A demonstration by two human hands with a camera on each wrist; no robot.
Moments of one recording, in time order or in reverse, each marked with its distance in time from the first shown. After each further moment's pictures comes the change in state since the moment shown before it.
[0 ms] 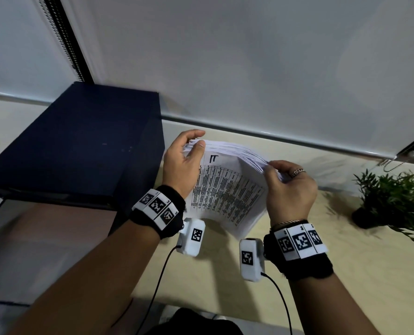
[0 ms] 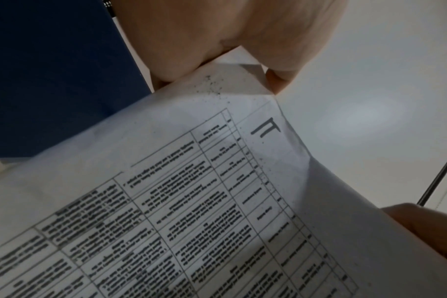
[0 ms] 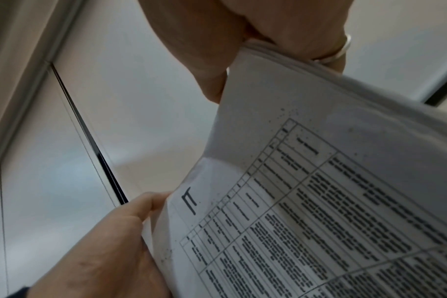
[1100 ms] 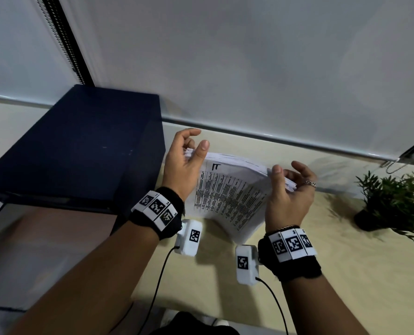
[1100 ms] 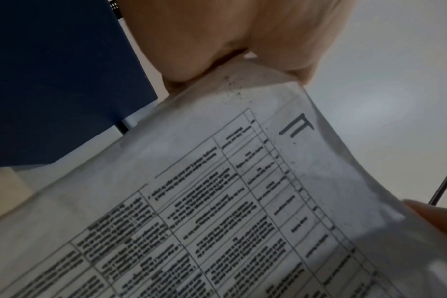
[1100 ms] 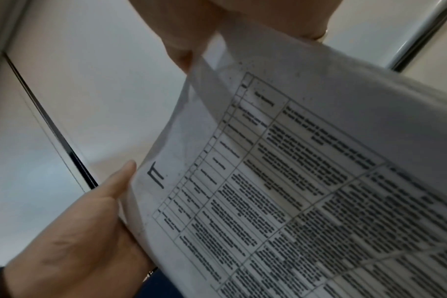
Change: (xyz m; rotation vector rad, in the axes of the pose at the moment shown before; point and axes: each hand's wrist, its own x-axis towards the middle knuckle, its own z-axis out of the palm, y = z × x) left_hand 0.005 -0.007 -0.002 0.005 -0.071 0.033; right_hand -0.007 0.018 0.010 0.432 0.070 -0.025
